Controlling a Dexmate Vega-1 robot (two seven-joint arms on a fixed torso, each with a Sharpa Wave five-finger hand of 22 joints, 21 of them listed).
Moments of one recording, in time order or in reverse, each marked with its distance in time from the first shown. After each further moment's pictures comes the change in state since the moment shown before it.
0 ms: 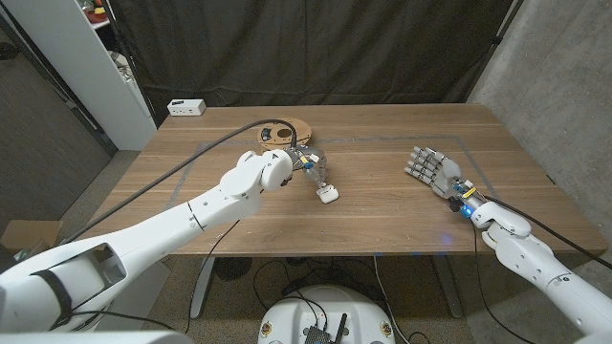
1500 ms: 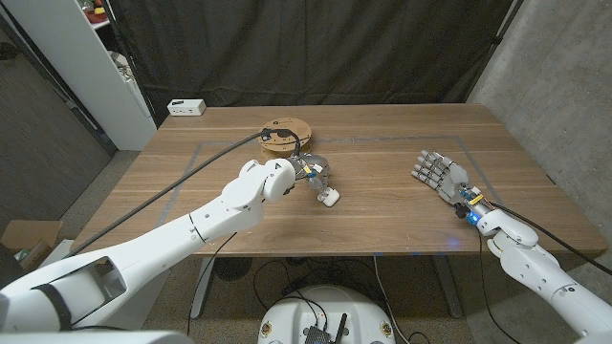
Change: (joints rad) left arm 0.065 -0.014 -0.023 -0.034 0.071 -0.008 -0.037; left_hand -0.003 -0.006 -0.024 0.001 -0.005 0.020 0.010 0.020 0.016 0.018 -0.010 0.000 0.005 0.018 0.000 0.000 0.000 -0.002 -0.009 0.000 0.000; right arm -0.033 0.010 0.027 0.024 0.009 0.047 0.016; right_hand 0.000 0.000 0.000 0.000 0.000 0.000 0.000 0.000 0.000 0.000 0.000 0.000 0.000 0.000 0.000 0.000 0.005 -0.005 0.005 0.000 0.000
